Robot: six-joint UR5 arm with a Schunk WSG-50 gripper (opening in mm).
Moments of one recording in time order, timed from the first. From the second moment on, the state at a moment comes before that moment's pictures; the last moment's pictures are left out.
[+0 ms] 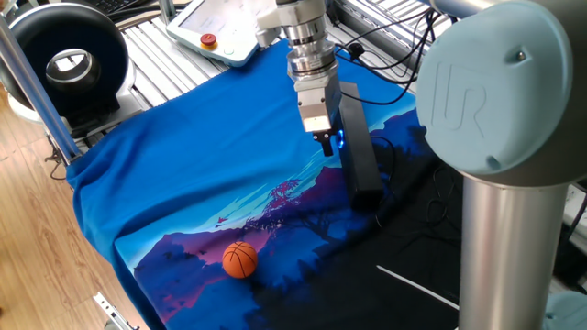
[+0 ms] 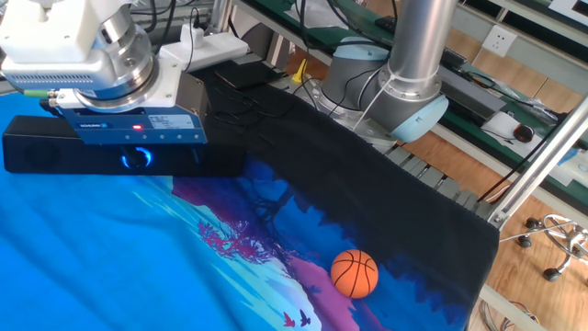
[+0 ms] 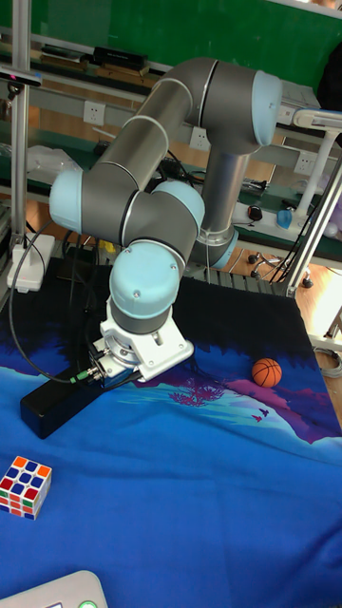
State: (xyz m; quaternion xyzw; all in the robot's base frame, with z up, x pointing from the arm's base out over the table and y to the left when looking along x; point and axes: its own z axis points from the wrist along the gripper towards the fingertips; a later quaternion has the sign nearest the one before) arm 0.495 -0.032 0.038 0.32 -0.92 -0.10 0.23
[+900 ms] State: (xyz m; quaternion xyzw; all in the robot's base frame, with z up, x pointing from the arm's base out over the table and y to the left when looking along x) arm 0.500 -0.031 0.030 0.32 -0.92 -0.10 0.22
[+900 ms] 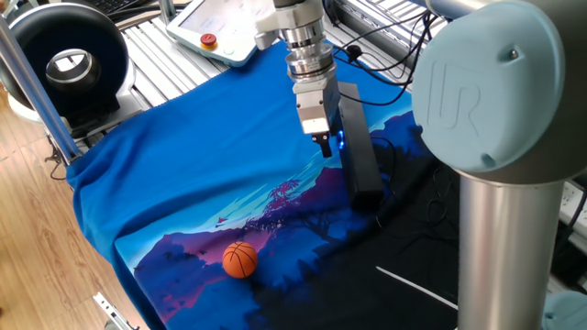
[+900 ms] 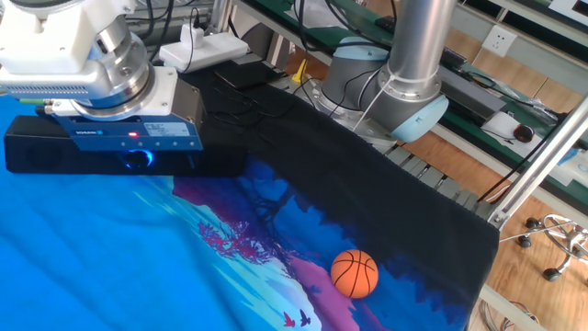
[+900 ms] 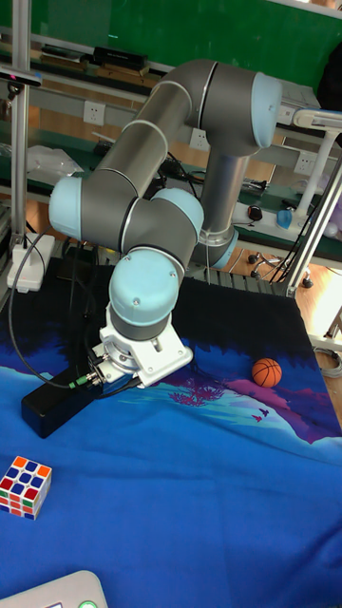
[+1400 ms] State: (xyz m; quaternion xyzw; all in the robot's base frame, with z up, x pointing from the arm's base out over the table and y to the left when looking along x) arm 0.503 -0.030 0.022 0.31 -0.92 -0.10 0.22
